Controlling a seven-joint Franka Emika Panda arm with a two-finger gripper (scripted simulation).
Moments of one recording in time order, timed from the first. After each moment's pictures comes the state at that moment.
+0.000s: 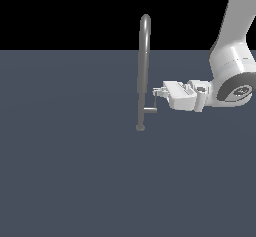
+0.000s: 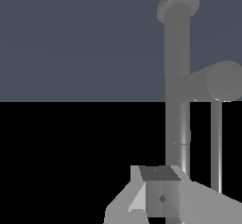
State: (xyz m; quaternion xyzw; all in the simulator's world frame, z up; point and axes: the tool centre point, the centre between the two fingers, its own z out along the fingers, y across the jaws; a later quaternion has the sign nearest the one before) arm 0.038 -0.098 0.150 -0.47 0.53 0.47 0.53
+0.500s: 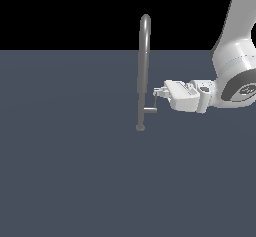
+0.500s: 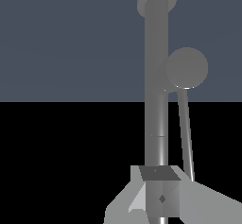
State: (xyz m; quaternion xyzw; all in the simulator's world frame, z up) arm 0.018 -0.095 0.156 -0.47 0.53 0.47 0.53
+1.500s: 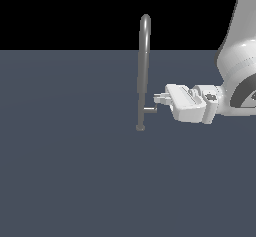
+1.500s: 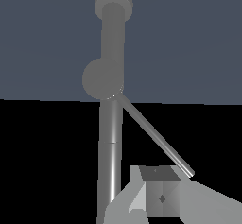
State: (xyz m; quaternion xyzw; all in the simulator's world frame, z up) arm -0.025 -0.090 0.150 -0.48 0.53 0.46 0.53
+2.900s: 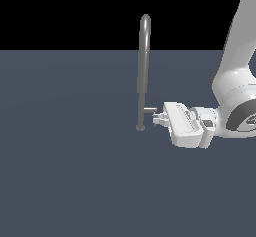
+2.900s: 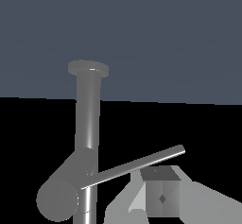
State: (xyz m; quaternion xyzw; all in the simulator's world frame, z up) arm -0.047 -0.088 0.089 -0.48 0.52 0.47 0.54
